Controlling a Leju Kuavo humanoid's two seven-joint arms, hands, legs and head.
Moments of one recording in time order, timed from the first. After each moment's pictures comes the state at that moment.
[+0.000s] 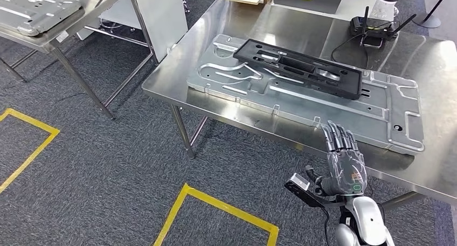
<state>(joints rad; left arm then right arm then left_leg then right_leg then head) -0.08 -0.17 0.96 -0.20 -1.40 0.00 -0.26 0.02 -0.16 0.08 -1.68 1.25 -0.45 0.00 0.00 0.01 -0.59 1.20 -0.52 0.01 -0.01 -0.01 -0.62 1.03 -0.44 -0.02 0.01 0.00</state>
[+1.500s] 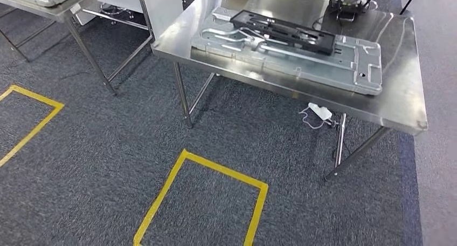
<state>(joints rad) -0.07 -0.19 1.11 -0.20 -1.31 0.05 -0.27 0.14 0.30 -0.93 -0.95 0.80 -0.20 -0.56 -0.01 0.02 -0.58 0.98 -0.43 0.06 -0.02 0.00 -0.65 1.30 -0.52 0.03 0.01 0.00</state>
